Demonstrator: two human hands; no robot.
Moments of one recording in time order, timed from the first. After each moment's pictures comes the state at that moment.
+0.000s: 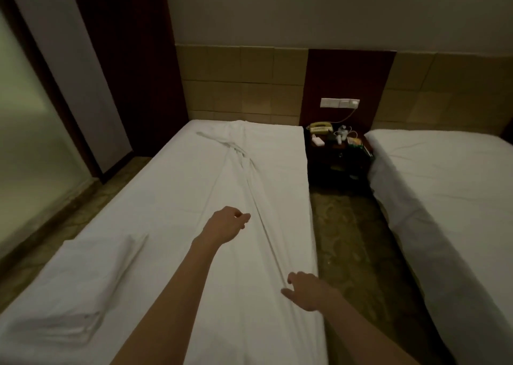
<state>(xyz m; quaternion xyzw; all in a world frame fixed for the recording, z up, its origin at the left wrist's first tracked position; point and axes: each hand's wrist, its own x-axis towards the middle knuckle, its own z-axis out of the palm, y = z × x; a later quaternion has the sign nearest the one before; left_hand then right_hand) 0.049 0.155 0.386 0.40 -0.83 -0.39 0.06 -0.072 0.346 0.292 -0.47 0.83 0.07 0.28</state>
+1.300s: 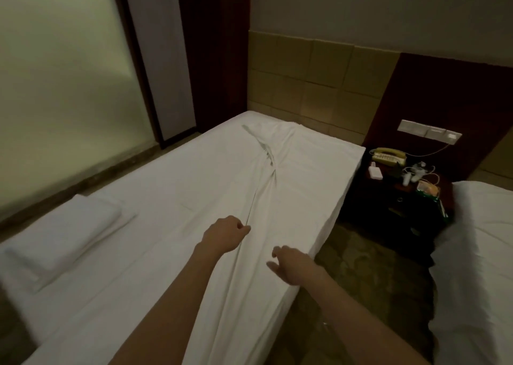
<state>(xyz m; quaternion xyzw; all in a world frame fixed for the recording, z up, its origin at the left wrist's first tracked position) -0.257 0.147 0.373 0.59 -0.75 -0.30 0.05 -0.424 0.225 0.336 -0.67 0.70 0.08 0.21</state>
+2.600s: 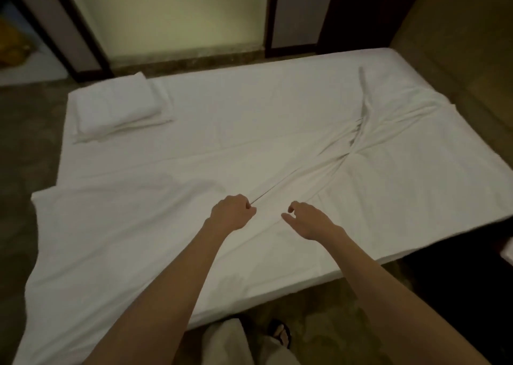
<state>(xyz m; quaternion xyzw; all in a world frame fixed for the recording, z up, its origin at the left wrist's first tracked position) -0.423 -0.033 0.253 0.80 -0.47 -0.37 0.03 -0.603 -0.104 0.246 -0.79 0.50 0.17 0.30</state>
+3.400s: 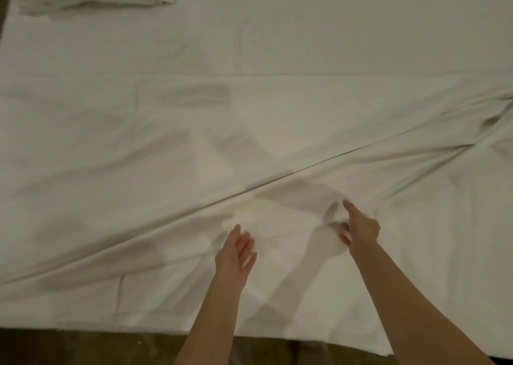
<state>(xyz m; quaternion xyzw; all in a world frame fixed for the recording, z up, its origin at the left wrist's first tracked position) -0.497 -0.083 -0.058 0.53 0.42 -0.48 0.55 -0.621 -0.275 -0.046 -0.26 0.78 -0.11 0.55</state>
